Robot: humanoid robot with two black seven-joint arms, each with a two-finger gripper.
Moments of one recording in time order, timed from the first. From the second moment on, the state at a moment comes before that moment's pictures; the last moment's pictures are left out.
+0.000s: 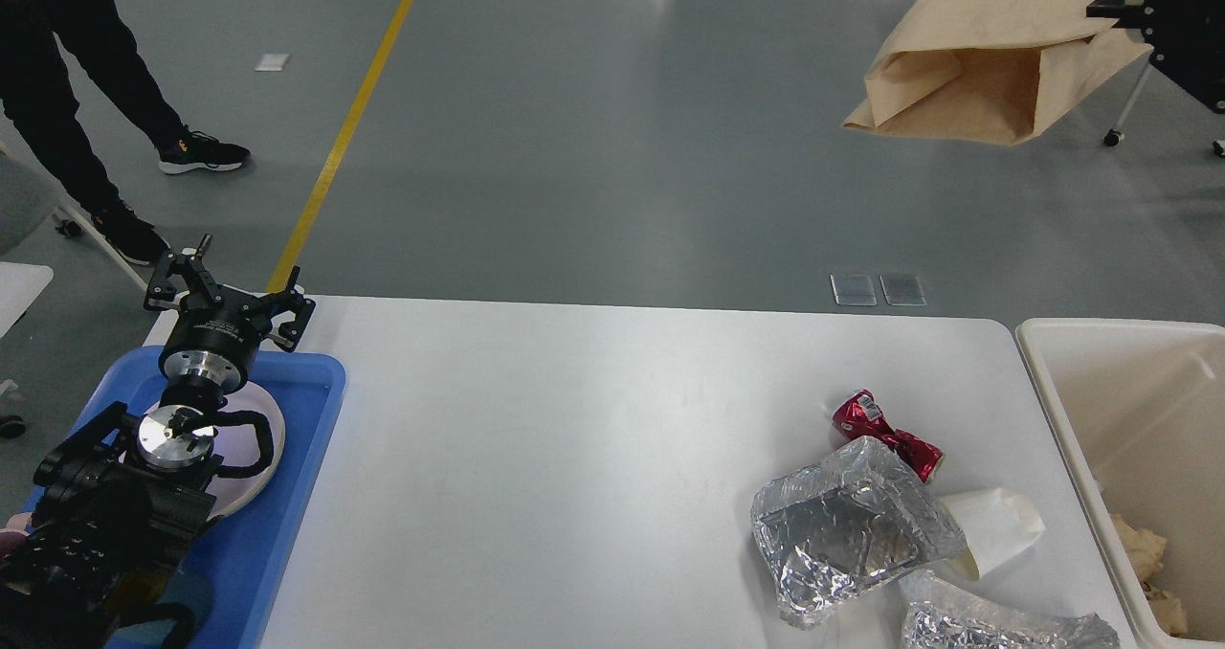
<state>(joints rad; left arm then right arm) -0.70 0.20 -1.12 -0.24 -0.18 -0.51 -0.16 1.90 -1.18 -0.47 1.25 0.05 0.44 -0.24</state>
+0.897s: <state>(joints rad) -0.70 0.20 -1.12 -0.24 -0.18 -0.51 -0.16 0.86 -0.78 -0.53 0.57 0.04 0.11 -0.23</state>
